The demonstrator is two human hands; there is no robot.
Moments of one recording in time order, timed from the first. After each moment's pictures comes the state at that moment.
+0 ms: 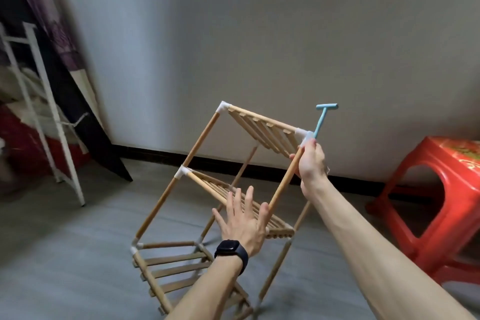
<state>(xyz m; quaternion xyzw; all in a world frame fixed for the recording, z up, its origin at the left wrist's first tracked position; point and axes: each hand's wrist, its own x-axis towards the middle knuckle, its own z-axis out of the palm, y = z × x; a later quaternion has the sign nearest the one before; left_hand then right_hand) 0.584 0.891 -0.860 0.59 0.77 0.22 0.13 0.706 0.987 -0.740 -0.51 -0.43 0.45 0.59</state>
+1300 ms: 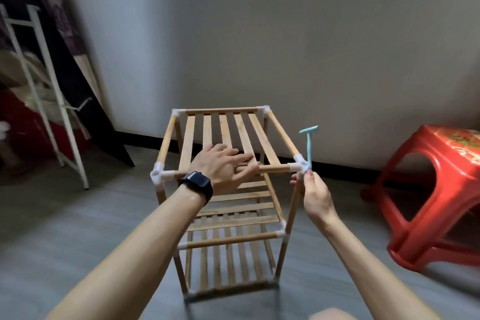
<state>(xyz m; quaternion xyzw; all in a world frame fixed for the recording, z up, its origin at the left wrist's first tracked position) 0.514 0.881 -0.751 0.76 0.64 0.03 -0.12 0.754 0.911 -0.817 -0.54 -0.62 0.37 0.44</state>
